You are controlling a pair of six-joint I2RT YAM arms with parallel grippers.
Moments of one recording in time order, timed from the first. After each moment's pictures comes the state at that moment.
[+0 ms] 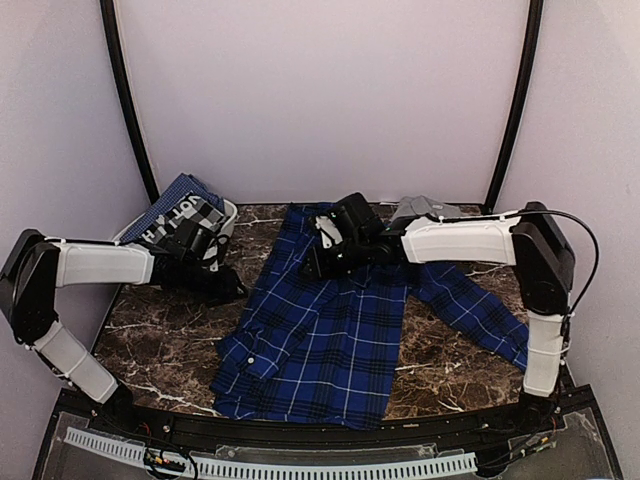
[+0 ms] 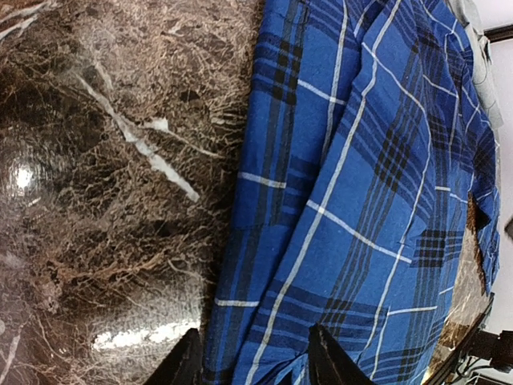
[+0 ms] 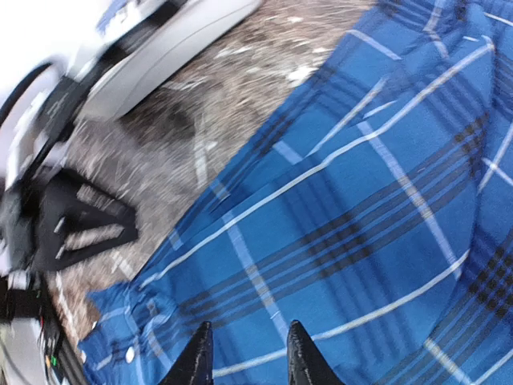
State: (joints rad) left arm -0.46 1.52 0.84 -0.28 0.24 -0.63; right arm 0.89 1.97 1.48 -0.23 -0.22 0.46
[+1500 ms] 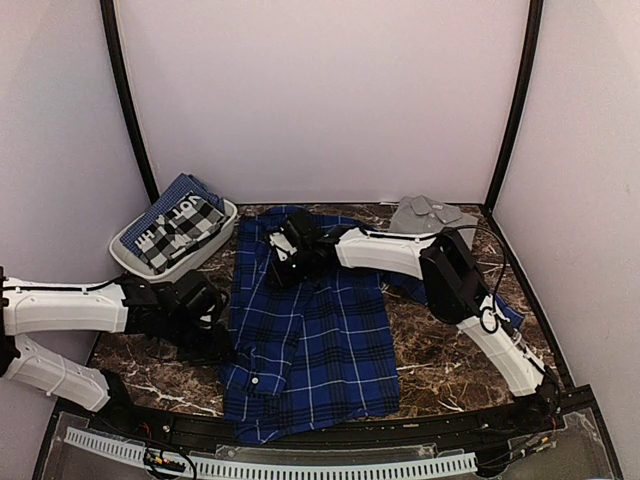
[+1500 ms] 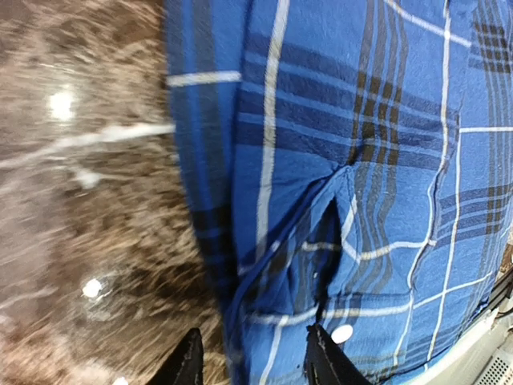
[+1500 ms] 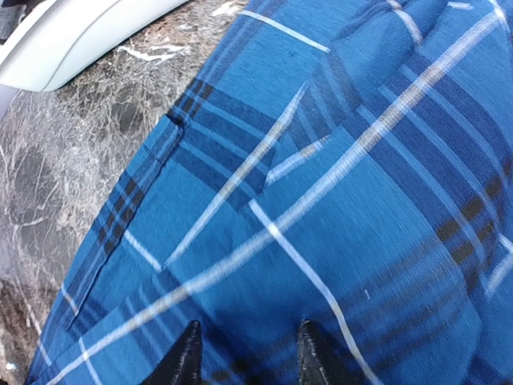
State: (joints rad) left arm -0.82 1.23 0.61 -0.58 0.11 -0.90; right arm 0.89 2.60 2.22 -0.46 -0.21 0.28
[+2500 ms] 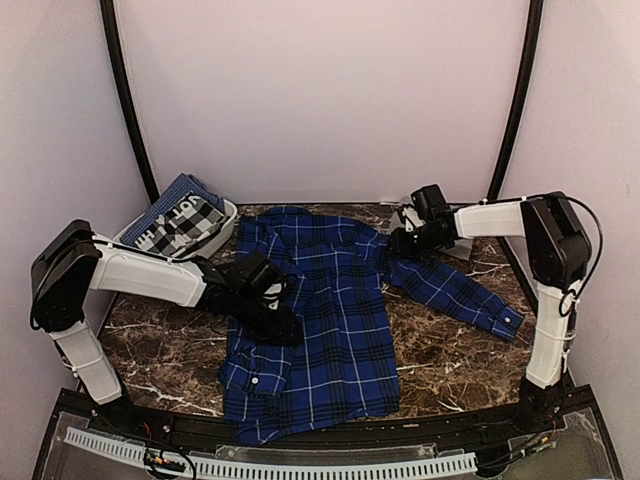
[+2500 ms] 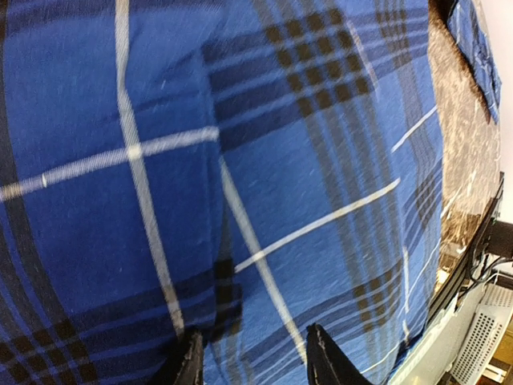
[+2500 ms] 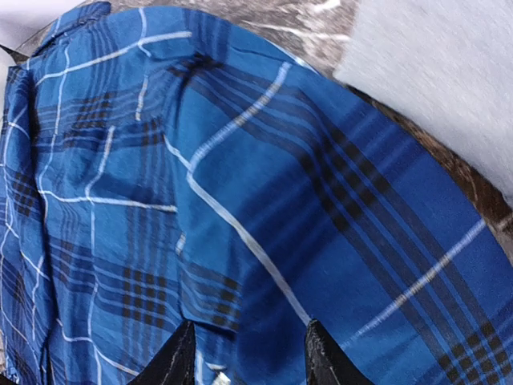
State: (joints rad) left arm -0.85 1.72 0.96 -0.29 0.30 -0.73; right arm 0.40 2.02 1.39 -0.28 -0.23 0.35
